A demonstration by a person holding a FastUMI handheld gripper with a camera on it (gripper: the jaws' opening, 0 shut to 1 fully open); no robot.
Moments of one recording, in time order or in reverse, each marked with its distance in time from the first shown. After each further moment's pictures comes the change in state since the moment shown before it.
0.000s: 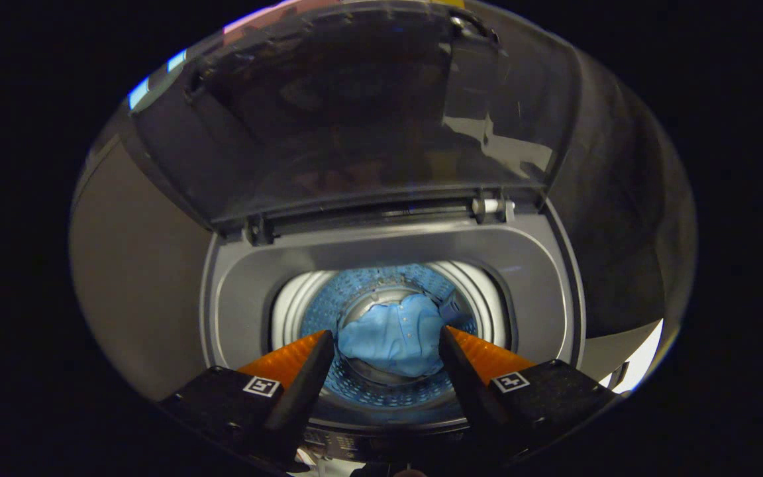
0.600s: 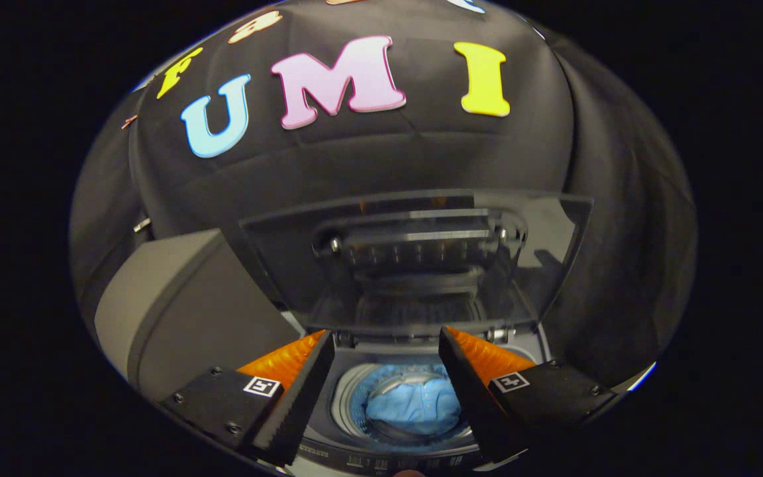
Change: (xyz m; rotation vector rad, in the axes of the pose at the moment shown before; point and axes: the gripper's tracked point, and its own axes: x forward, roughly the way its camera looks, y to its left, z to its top) arm -0.106 0.059 0.131 -0.074 -0.442 0.154
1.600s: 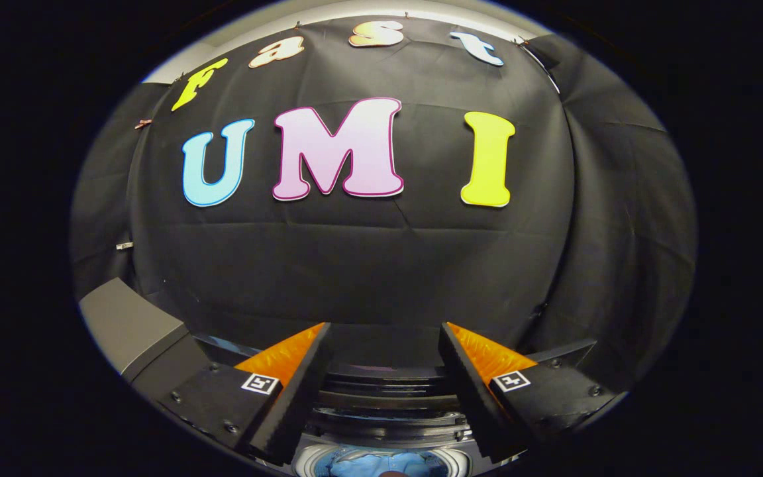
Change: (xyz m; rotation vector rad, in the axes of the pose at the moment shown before) arm 0.089 -0.011 0.116 -0.115 -0.313 -0.056
